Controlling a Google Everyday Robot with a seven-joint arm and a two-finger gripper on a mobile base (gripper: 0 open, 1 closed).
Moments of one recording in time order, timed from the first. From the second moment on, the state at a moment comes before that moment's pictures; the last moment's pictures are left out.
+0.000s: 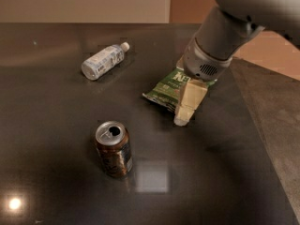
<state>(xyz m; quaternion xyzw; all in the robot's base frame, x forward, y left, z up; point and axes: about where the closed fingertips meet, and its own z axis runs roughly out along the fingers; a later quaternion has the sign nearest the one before) 0.505 -0.076 0.890 -0.66 0.73 0.06 0.17</state>
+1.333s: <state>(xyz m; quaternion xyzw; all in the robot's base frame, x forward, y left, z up) 0.515 -0.066 0.826 -0.67 0.74 0.05 0.09</state>
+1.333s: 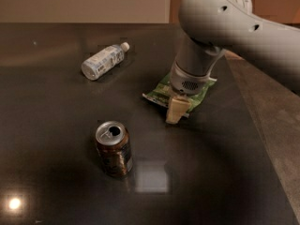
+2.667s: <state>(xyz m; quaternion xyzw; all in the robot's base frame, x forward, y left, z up) 0.569 -0.033 0.851 -0.72 0.68 0.03 0.12</state>
